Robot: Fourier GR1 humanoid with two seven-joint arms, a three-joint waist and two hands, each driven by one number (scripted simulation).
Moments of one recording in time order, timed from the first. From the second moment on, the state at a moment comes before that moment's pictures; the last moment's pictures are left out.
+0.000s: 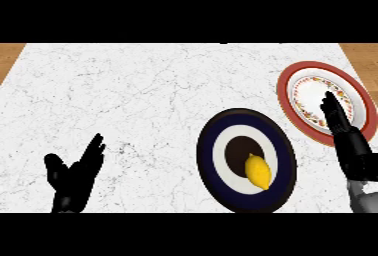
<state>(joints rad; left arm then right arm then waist) 0.08 0.39 -0.34 -1.51 0.43 0.36 0.15 -0.10 -0.54 0.22 -1.41 -0.26 -0.26 -0.22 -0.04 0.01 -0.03</state>
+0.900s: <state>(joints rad) -0.05 0.46 -0.24 -1.36 0.32 0.19 -0.15 -0.11 -0.20 0.63 -1.50 0.34 -0.84 0.08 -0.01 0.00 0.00</state>
